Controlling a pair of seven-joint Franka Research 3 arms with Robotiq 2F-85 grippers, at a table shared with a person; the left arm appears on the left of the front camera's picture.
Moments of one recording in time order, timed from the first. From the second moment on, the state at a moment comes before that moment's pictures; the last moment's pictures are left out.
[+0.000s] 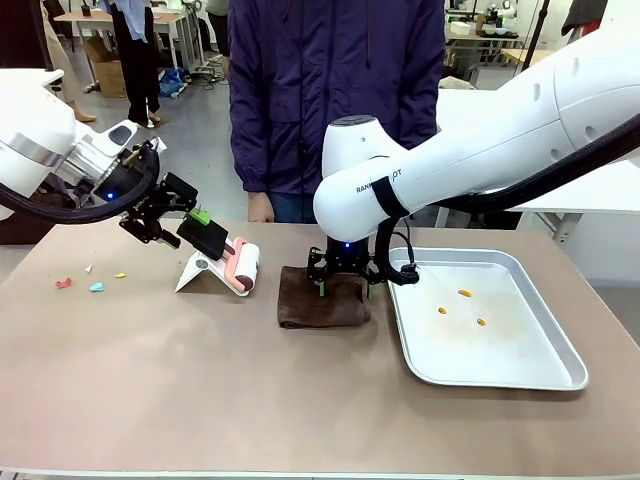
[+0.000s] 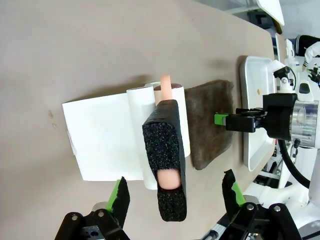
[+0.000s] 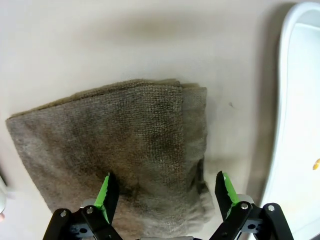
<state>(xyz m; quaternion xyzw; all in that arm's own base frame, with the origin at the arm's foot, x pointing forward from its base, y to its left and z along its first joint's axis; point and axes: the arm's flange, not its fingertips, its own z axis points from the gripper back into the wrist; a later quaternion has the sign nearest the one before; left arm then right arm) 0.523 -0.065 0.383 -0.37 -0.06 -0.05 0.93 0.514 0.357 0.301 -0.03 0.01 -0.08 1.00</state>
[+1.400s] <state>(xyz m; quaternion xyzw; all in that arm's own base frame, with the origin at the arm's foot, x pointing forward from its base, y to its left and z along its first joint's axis) 0.525 -0.064 0.384 -0.37 -0.08 -0.04 0.92 0.515 0.364 0.309 -0.03 0.01 -0.07 1.00</state>
